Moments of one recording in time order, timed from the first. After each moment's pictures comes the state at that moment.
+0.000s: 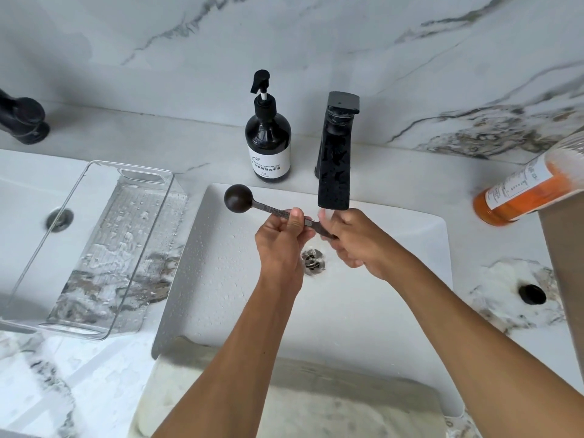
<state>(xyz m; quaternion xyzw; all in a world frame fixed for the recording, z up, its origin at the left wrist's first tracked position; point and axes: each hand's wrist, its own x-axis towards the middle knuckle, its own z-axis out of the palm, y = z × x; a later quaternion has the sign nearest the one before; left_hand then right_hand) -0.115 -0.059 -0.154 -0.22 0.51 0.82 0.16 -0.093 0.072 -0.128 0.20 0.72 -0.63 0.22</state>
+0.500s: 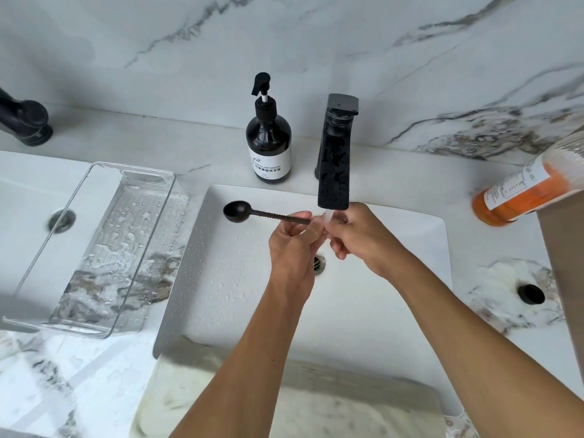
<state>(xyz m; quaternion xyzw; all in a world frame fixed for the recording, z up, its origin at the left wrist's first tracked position) -0.104 -0.052 -0.155 -0.19 0.47 0.84 0.21 -0.092 0.073 -0.122 0.16 0.77 -0.60 0.13</state>
